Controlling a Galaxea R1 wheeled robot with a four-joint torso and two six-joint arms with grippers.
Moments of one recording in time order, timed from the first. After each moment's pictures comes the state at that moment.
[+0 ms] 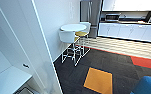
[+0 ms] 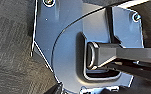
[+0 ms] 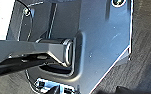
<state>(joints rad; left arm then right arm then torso) 1.47 2.90 -2.52 -0.01 -0.07 0.07 -1.59 2.84 -2.49 -0.07 0.21 0.03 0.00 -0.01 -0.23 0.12</state>
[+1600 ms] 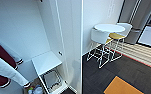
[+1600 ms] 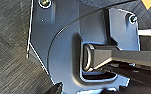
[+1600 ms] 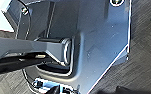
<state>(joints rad) 1.47 2.92 -2.52 -0.01 -0.08 0.08 -1.59 2.87 -2.53 -0.07 0.22 0.03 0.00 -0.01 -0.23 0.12</state>
